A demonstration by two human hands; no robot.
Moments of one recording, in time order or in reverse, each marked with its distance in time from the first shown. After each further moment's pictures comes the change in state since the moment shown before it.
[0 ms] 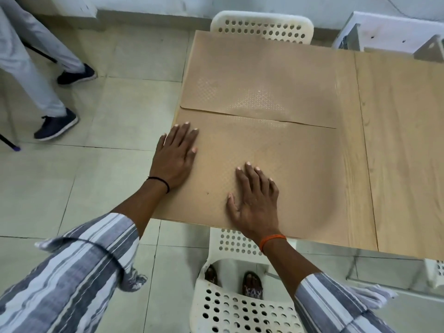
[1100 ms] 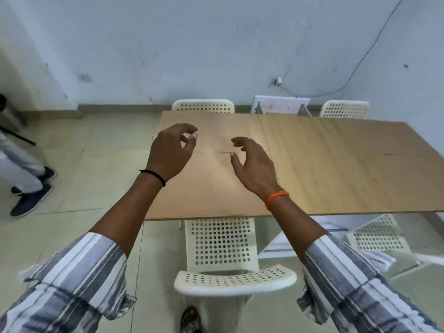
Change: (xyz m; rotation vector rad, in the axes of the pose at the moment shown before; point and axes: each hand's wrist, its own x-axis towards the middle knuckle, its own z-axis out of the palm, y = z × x) left_hand -0.118 0.176 -0.237 -0.515 0.440 0.233; right_hand -0.082 -0.019 -0.268 0.297 0.372 -0.015
